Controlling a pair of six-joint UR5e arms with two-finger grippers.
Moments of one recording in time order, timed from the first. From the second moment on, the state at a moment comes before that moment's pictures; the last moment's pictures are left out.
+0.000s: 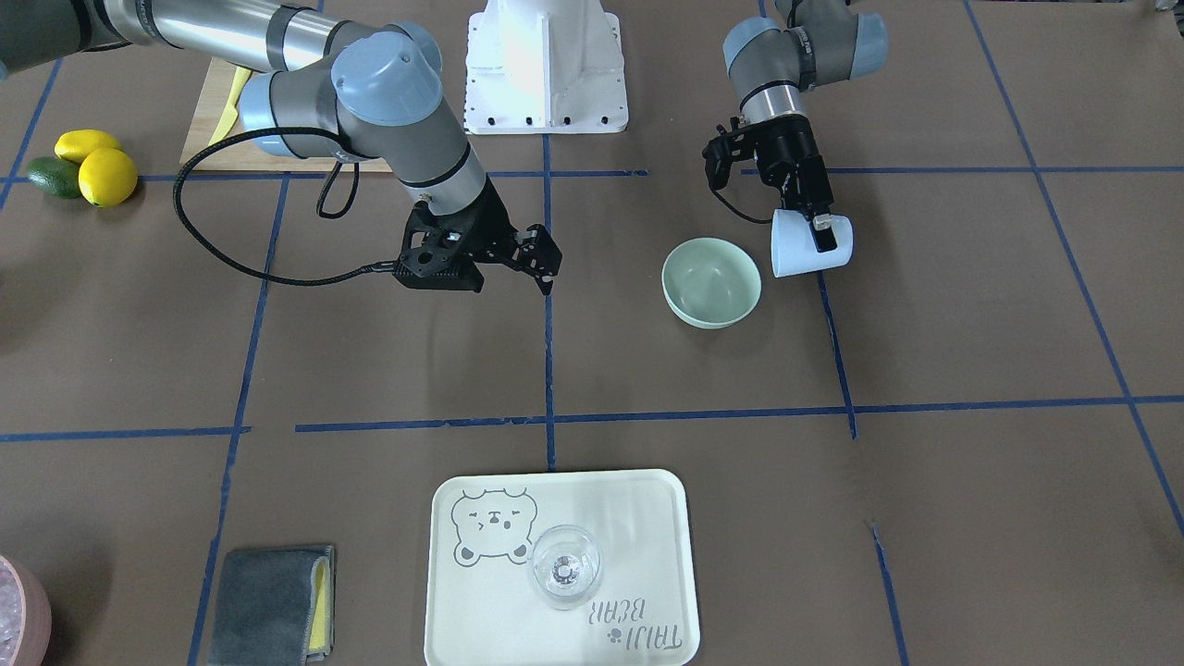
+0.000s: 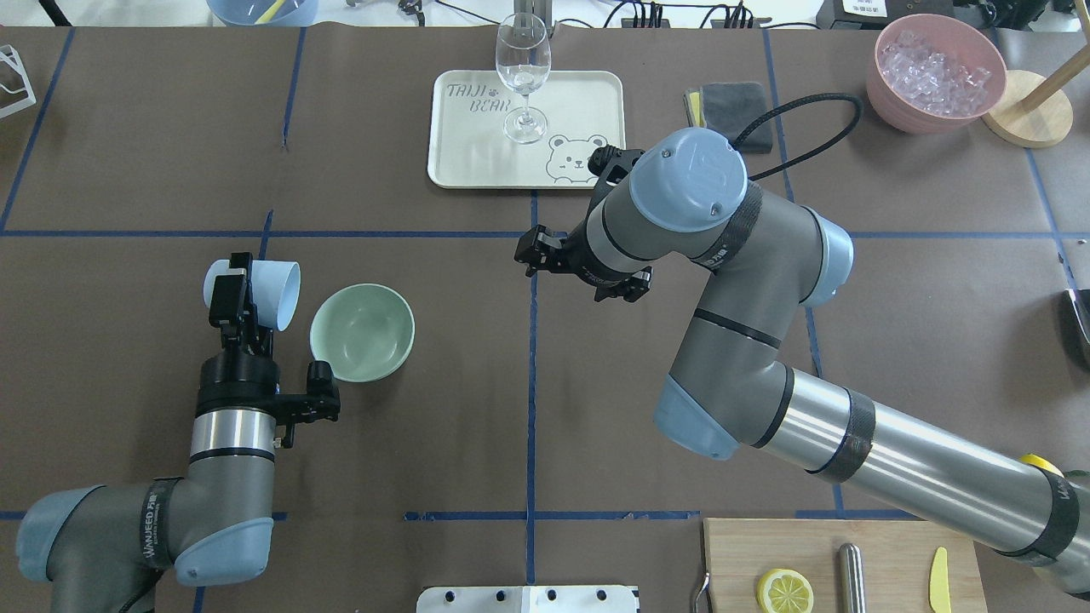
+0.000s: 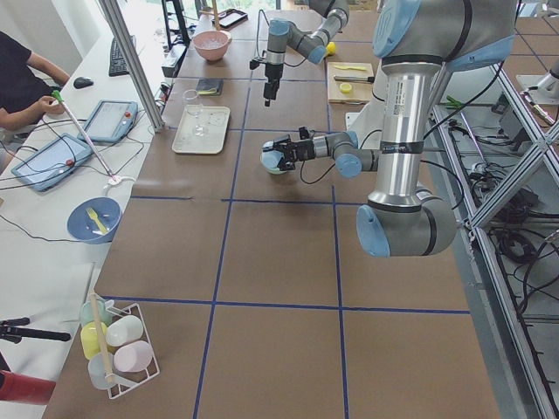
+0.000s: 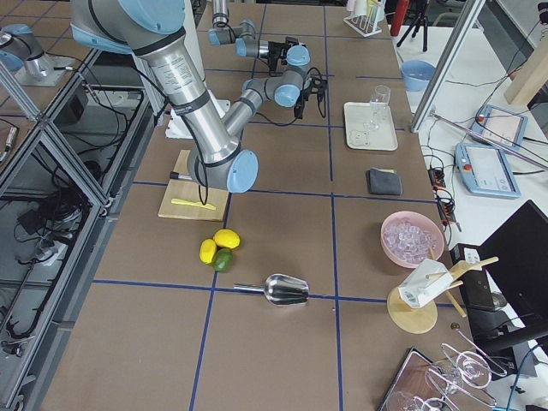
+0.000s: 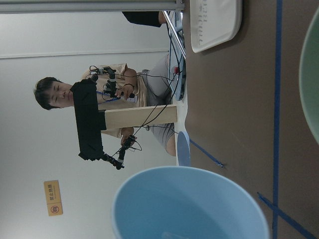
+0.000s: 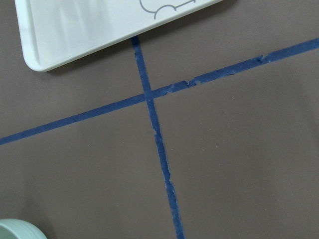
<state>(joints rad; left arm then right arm) -0.17 -1.68 -1.88 -1.77 -0.25 0.02 0.58 -0.91 1.64 -1.28 1.94 1.52</state>
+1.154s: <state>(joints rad) -0.16 -1.67 -1.90 -1.76 -0.25 0.13 0.58 -0.91 1.64 -1.28 1.94 1.52</state>
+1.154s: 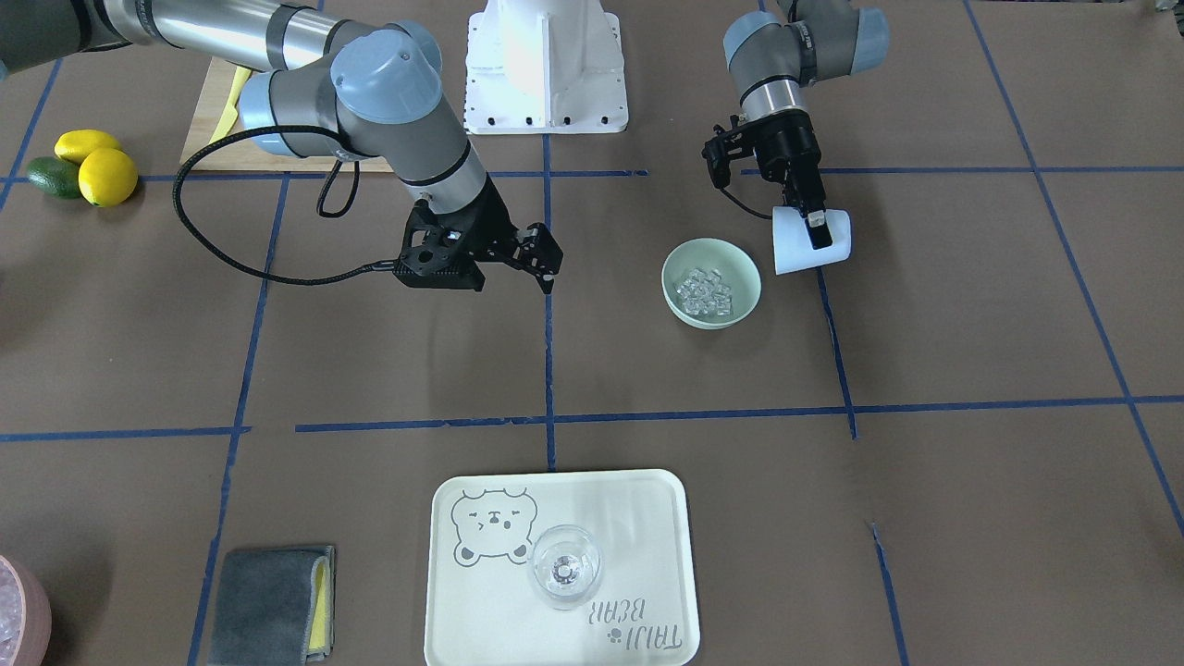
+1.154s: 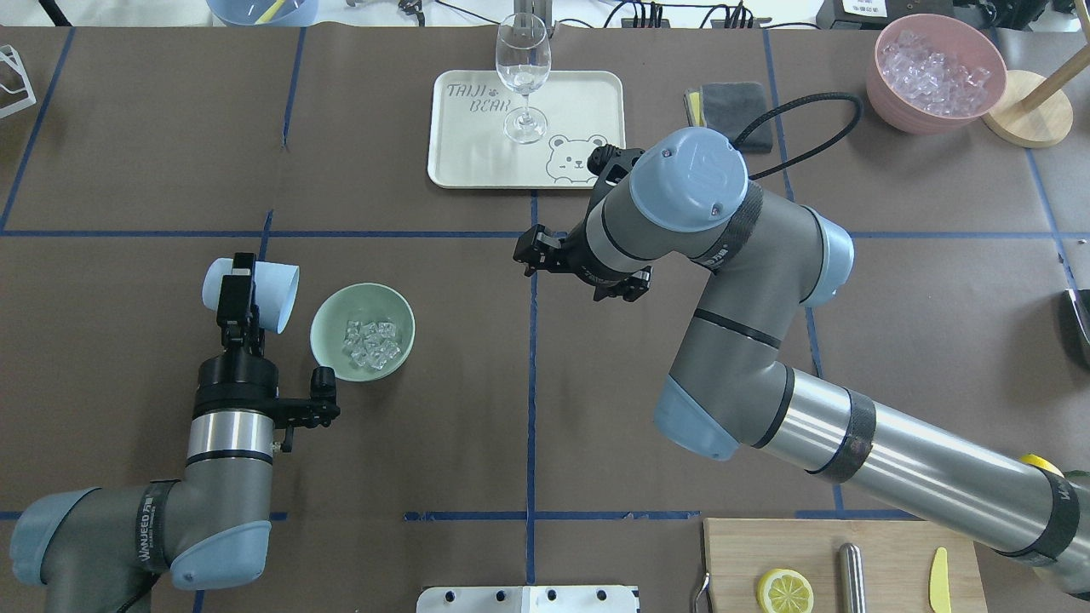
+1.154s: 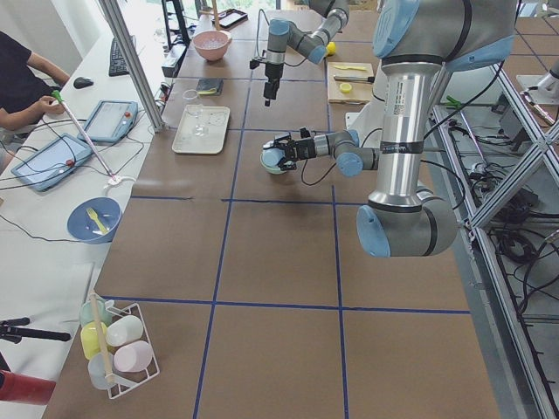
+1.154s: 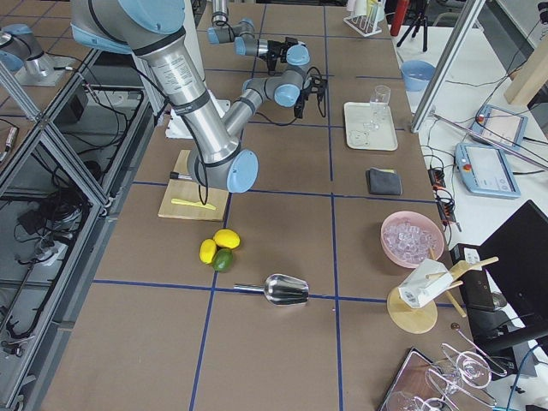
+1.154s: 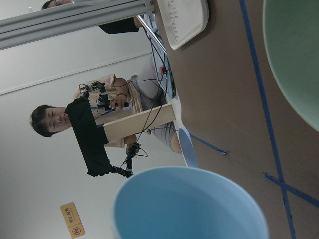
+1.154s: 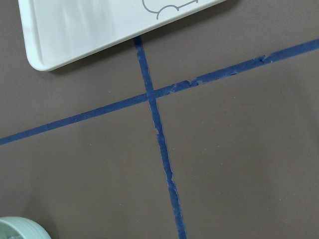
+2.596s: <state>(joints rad) -0.30 -1.52 -2.26 -1.85 -0.81 0.06 0.57 -0.89 1.65 -1.28 1.93 1.53</state>
